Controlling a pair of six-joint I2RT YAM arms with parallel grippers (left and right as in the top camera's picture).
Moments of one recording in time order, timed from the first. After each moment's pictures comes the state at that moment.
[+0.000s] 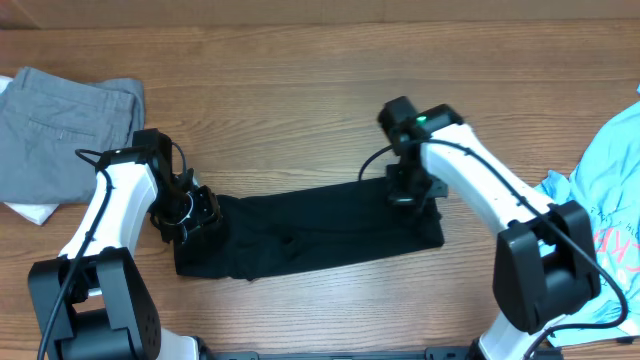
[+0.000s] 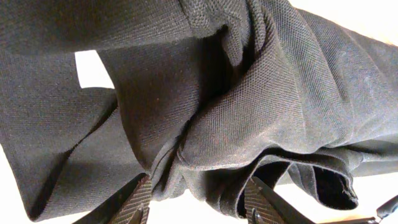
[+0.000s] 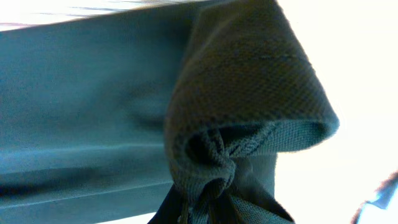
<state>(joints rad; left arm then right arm) 0.15 1.67 1.07 -1.12 0.31 -0.23 0.42 1.86 1.39 -1.19 0.08 0.41</state>
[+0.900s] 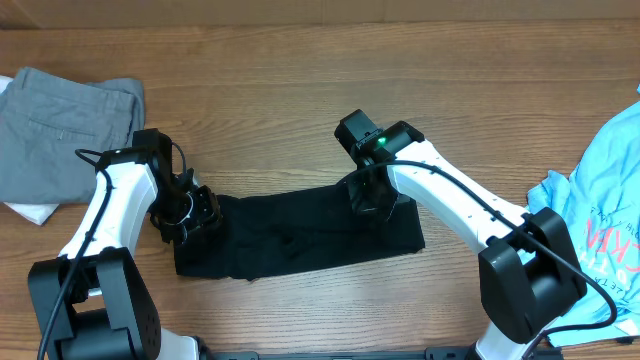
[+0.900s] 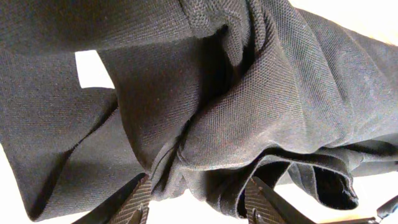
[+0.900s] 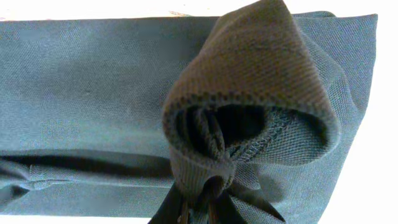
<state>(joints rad) 0.15 1.67 1.07 -1.12 0.31 -0.23 0.58 1.86 1.39 -1.09 0.00 0.43</state>
